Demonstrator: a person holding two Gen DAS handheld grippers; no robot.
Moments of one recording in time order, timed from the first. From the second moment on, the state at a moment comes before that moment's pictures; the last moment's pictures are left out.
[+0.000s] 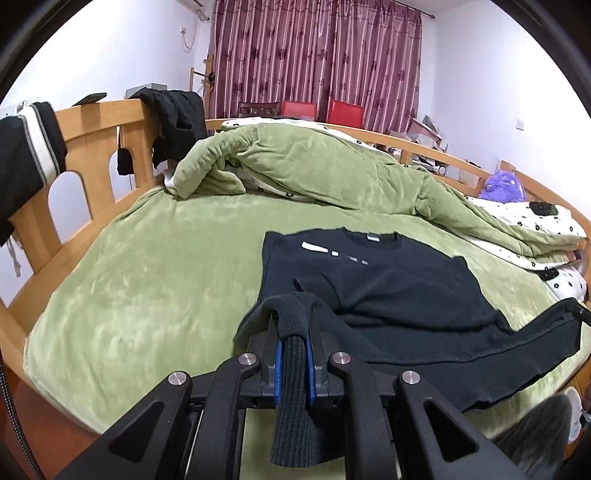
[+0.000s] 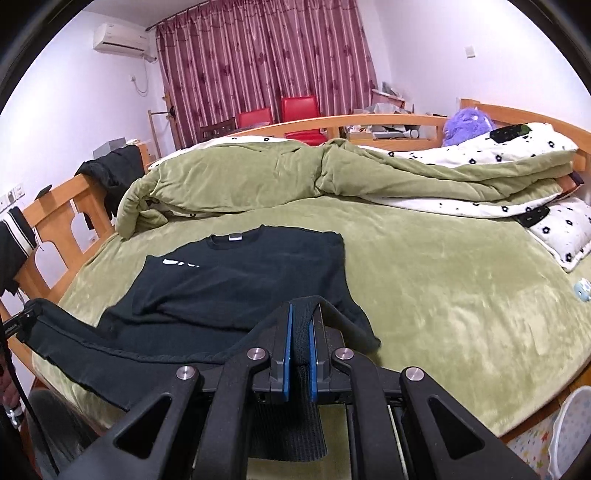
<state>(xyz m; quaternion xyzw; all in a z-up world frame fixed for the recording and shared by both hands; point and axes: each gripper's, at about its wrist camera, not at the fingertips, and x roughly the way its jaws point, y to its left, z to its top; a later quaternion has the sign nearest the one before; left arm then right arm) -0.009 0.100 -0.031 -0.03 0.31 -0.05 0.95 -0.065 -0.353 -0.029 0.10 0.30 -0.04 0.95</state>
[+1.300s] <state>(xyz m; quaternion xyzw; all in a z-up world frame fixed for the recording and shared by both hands) 0.281 0.062 -0.090 -0.05 0.36 -0.04 0.93 0.243 -0.401 -0.088 0.15 0.35 -0.04 0.92</state>
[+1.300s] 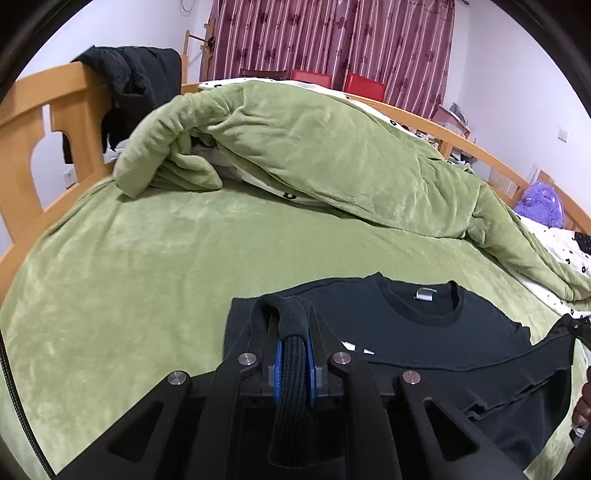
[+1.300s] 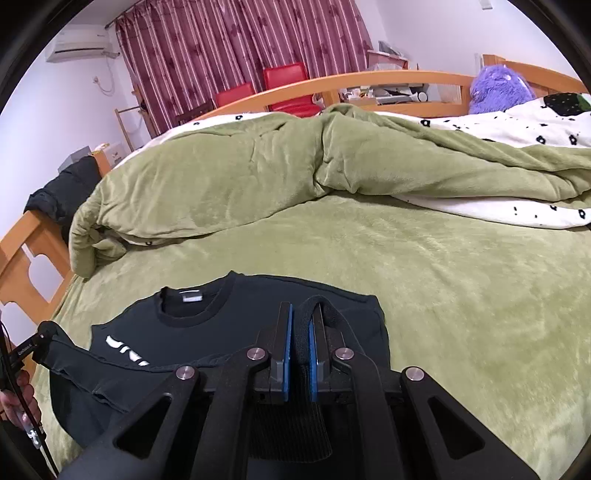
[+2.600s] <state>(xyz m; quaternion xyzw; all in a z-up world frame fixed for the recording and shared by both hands) 0.293 0.058 -0.119 -0.06 0.38 -0.05 0.92 0.268 -0.387 -0.116 0.10 0.39 -0.02 0.91</state>
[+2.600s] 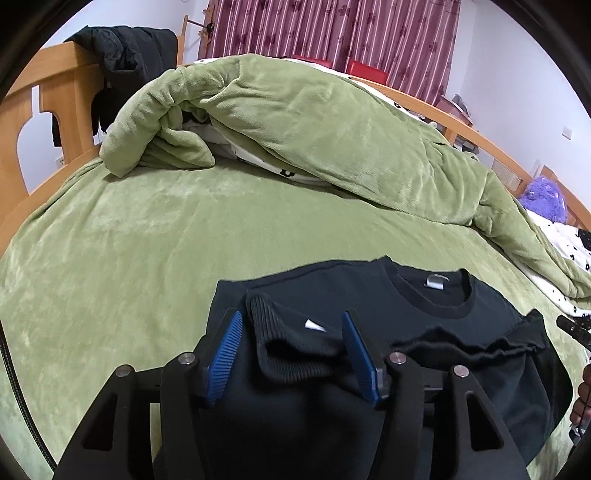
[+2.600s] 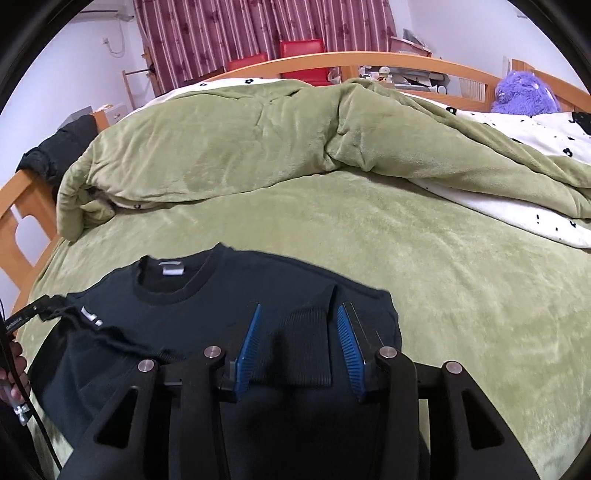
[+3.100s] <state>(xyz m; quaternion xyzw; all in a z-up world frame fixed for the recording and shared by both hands) 0.200 0.094 -0.130 -0.07 0.39 -0.05 0.91 0.164 -0.395 -0.133 0.10 0.41 -0.05 0.90</state>
